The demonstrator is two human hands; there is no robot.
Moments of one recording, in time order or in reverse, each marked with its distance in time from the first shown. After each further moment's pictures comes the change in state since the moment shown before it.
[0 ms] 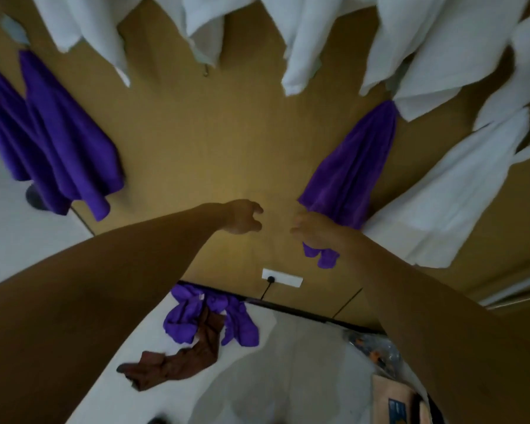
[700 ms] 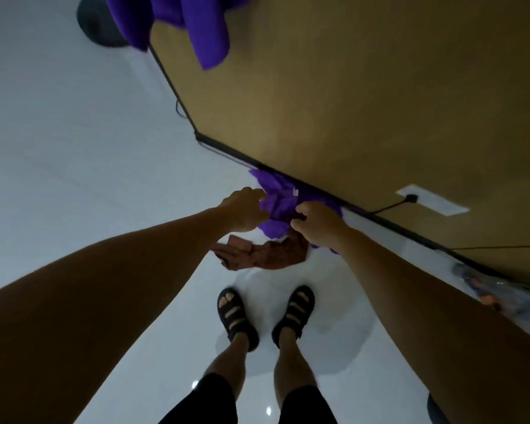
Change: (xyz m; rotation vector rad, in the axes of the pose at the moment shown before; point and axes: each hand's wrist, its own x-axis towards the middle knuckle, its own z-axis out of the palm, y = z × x) left_hand 0.002 -0.400 0.227 -0.265 -0.108 -0.332; right_hand 0.181 -0.212 0.364 0.077 -0.343 -0.022
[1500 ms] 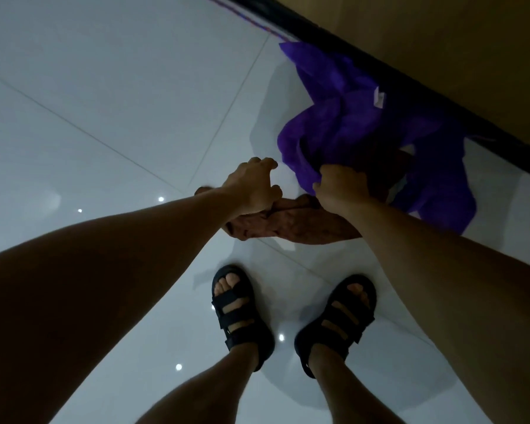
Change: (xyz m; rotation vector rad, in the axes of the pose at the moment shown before) left_hand 0.261 -0.179 0.273 -0.093 -0.039 -0.184; right_hand 0.327 0.137 0.282 -0.212 0.075 -0.001
